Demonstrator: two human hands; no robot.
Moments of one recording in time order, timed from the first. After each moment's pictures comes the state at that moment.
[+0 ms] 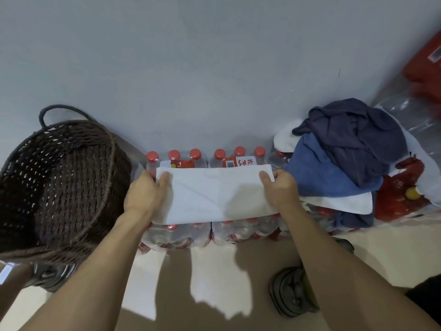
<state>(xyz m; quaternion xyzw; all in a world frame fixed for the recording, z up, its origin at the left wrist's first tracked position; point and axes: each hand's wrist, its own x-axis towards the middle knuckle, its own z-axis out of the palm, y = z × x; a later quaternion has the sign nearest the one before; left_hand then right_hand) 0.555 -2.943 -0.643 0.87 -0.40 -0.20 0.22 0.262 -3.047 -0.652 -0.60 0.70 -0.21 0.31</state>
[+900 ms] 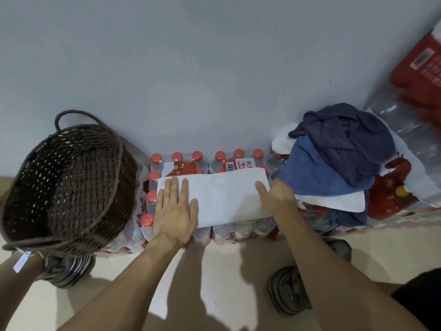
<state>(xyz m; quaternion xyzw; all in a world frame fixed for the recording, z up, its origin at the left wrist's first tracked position) 0.487 -2.902 -0.667 0.80 -0.59 -0.07 0.09 0.260 -3.022 -0.640 -0.62 0.73 -0.08 0.27</state>
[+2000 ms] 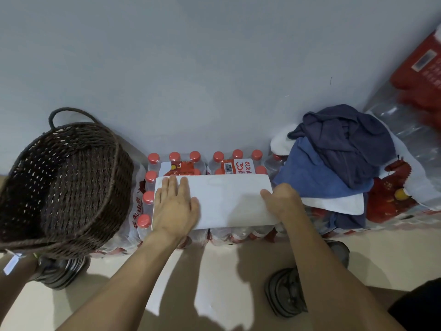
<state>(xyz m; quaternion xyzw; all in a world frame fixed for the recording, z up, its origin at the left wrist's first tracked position) 0.482 -2.915 -0.644 0.80 -0.58 -0.12 0.10 0.248 -3.025 -0.633 -0.61 0.74 -0.04 0.28</state>
